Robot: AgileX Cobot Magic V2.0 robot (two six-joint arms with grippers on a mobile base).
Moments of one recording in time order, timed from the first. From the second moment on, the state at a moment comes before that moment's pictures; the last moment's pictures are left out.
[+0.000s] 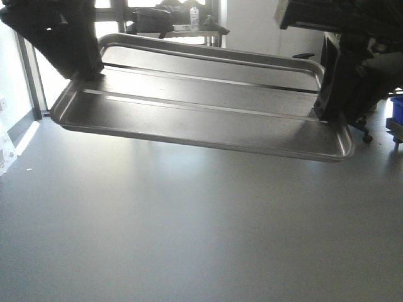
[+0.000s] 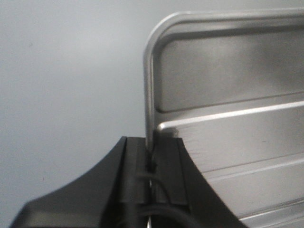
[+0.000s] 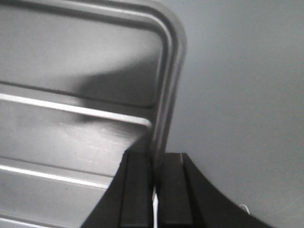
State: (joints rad) left arm -0.68 1.51 -1.36 0.10 1.07 -0.46; right arm 0.49 1.36 -1.04 -0.01 0.85 0.46
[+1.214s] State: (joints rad) left arm -0.68 1.51 -1.36 0.10 1.07 -0.46; right arm 0.49 1.36 -1.04 -0.01 0.85 0.46
